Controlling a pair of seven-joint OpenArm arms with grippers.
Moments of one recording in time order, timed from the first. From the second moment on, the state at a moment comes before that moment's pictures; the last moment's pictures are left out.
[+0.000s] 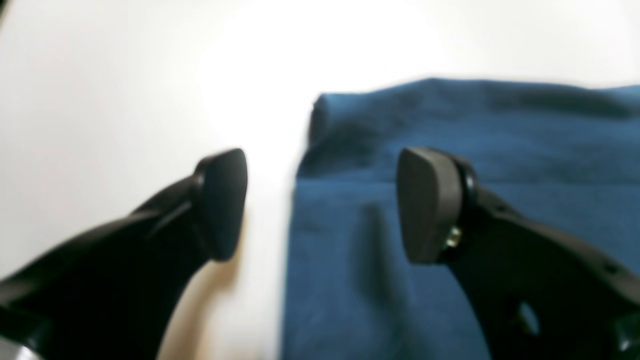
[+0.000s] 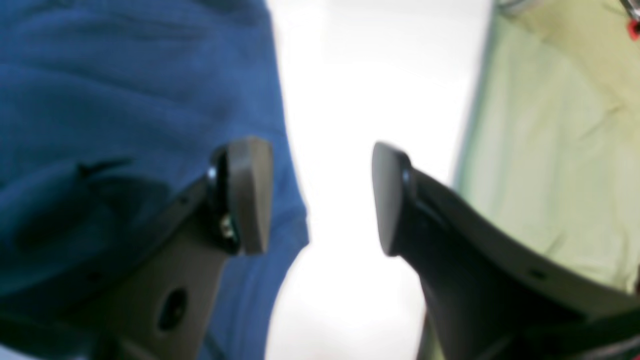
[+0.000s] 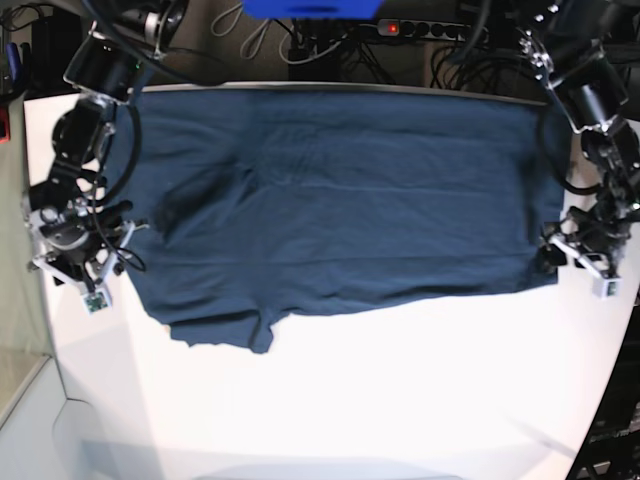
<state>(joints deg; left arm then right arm) -14.5 -18.8 -31.6 61.2 -11.6 -37.1 39.5 8.4 3.8 26.4 92.1 -19.8 40.1 -45.3</state>
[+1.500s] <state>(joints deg) -27.2 -18.9 -30.3 36.7 -4.6 -37.0 24.1 28.2 7.0 26.5 50.7 -20.5 40.1 -24.9</state>
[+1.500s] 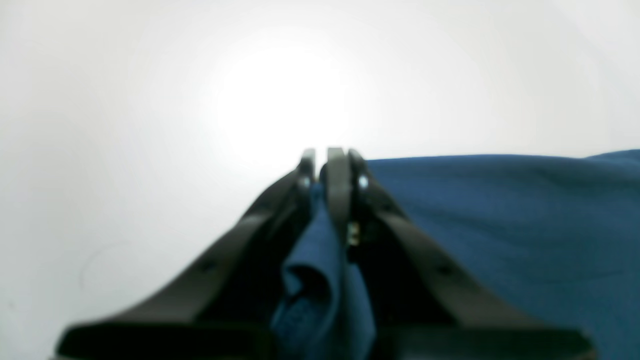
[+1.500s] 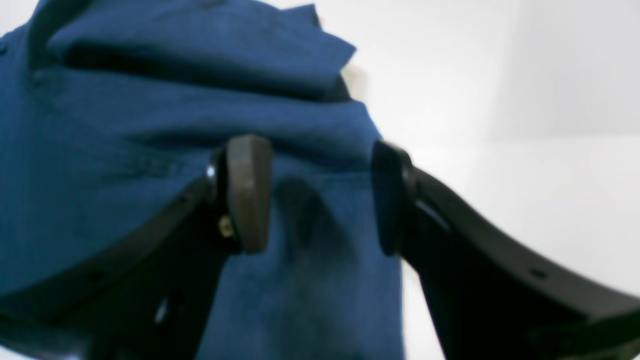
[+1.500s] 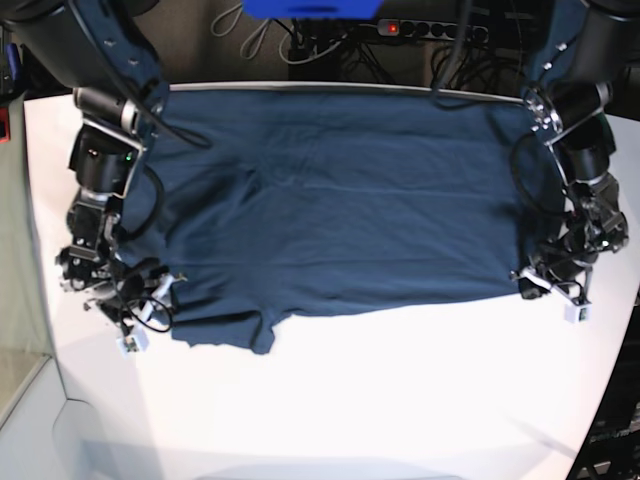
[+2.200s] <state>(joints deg) -27.0 -18.9 -30.4 36.7 -4.4 -37.2 24.3 28.5 10.3 26.7 42.9 -20.0 40.1 -16.9</state>
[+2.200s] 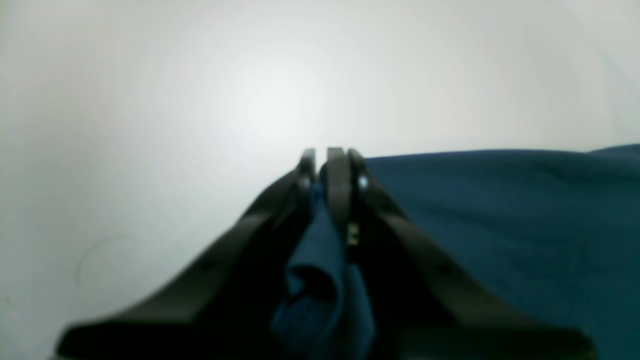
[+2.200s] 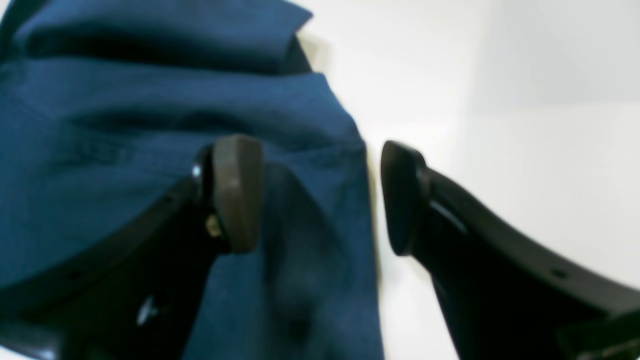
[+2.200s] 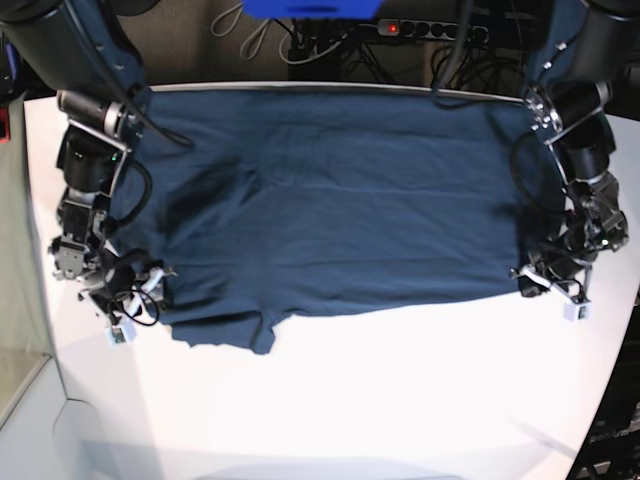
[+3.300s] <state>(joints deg) -24.2 -18.6 -30.5 49.1 -5.0 -38.5 30.8 23.6 8.7 31.4 59.1 -19.6 40.1 -23.3</state>
